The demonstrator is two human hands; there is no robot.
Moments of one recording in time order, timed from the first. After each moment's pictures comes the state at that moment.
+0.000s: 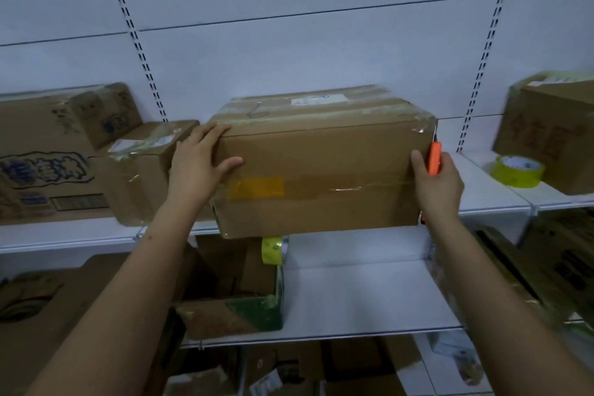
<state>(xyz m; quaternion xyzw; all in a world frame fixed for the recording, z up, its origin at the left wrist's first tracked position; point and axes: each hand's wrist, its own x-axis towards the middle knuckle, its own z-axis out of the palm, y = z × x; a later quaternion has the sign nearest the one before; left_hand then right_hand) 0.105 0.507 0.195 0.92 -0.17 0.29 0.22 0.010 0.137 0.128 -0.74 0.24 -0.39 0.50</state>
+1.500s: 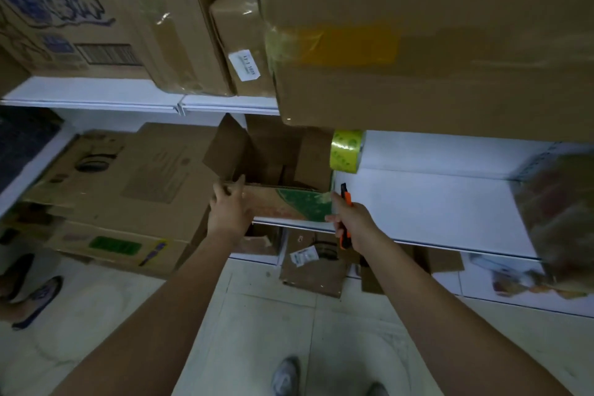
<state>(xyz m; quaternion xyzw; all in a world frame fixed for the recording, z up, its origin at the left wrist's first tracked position) 0.063 0.624 -0.117 0.98 0.11 -0.07 0.16 0.058 0.375 -0.133 -0.62 0.31 0.22 0.68</state>
